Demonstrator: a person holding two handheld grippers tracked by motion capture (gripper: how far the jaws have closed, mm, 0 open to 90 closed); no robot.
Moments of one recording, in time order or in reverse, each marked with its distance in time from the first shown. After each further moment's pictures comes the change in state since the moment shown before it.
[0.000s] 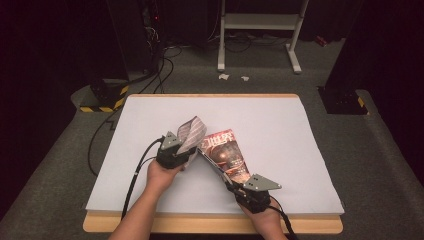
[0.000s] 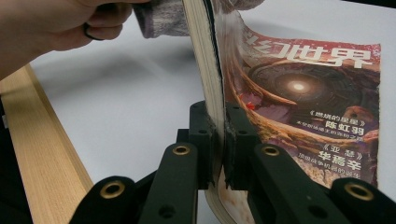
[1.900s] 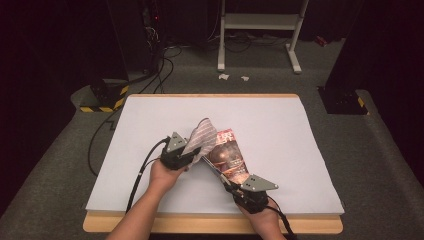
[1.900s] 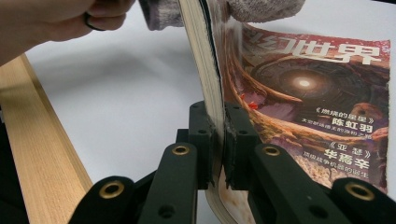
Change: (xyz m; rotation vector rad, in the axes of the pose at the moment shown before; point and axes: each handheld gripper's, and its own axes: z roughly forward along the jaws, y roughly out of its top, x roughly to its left) left arm 0.004 0.003 0.009 0.010 0.044 0.060; right arm 0.003 -0.001 0.006 0.017 0.000 -0.013
